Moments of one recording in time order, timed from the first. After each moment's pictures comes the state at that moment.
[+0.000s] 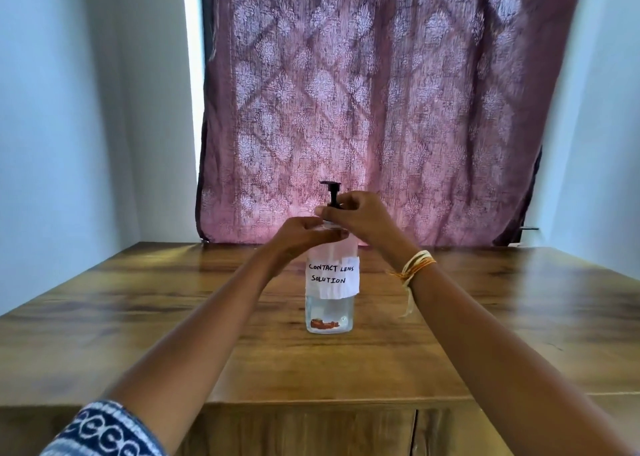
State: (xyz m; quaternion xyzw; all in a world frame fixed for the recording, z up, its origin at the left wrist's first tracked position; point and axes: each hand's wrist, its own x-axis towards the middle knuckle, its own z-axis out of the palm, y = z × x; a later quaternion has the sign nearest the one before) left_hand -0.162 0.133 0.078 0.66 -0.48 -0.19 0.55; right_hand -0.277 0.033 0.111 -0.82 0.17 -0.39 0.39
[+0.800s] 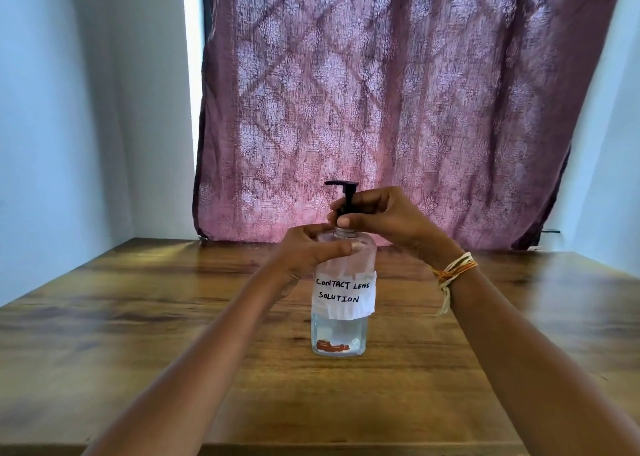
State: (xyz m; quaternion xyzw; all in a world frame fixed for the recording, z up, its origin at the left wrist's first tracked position) left_hand -0.152 0.121 0.060 0.59 -0.47 -0.21 0.63; right_hand -0.272 -0.004 0.111 -0.82 -0.02 -0.30 0.49
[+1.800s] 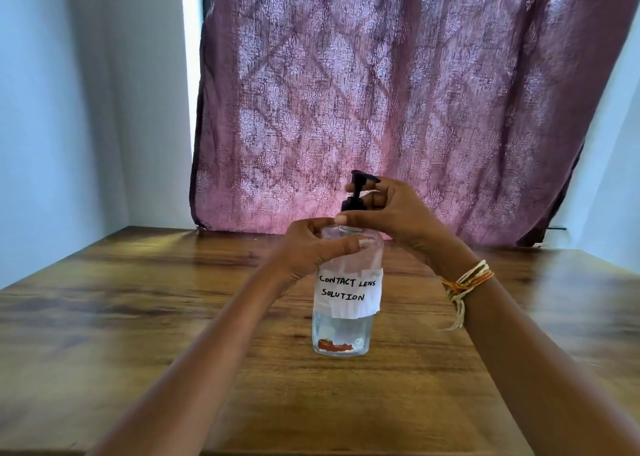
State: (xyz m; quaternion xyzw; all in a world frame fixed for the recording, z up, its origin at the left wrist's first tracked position) left_hand -0.151 0.122 0.058 0.57 -0.48 -0.21 0.63; right_hand -0.270 0.002 0.111 -0.80 0.05 -0.31 0.51
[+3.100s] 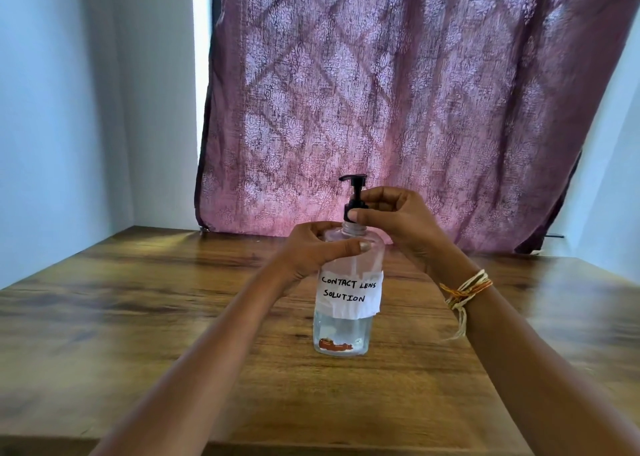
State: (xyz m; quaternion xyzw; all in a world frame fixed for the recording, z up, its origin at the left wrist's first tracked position) left_hand -0.155 0.125 0.060 0.57 -0.47 -0.23 0.63; right_hand -0.275 0.006 0.106 -0.75 0.05 -0.36 0.55
